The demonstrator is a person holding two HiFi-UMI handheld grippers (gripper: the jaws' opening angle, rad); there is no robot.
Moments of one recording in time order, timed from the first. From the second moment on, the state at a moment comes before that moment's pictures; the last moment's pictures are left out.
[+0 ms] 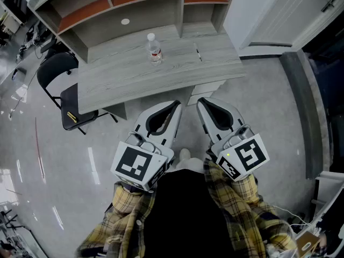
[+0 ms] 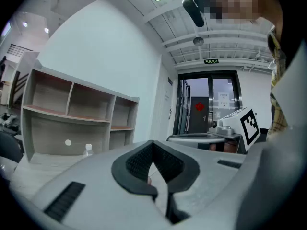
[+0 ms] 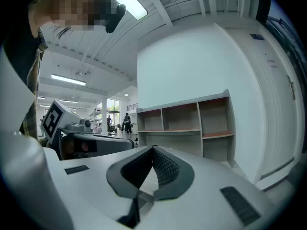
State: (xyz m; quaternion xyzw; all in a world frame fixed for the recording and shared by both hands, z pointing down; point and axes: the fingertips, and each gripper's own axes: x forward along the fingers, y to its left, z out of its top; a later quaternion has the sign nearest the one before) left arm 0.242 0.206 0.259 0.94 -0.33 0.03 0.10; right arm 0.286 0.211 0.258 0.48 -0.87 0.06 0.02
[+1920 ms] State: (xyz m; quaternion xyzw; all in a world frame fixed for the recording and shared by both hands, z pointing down) left arm 0.131 -0.022 0.293 0.93 -0.34 0.05 0.13; right arm 0.200 0.011 0.293 0.51 -0.85 0.10 0.03
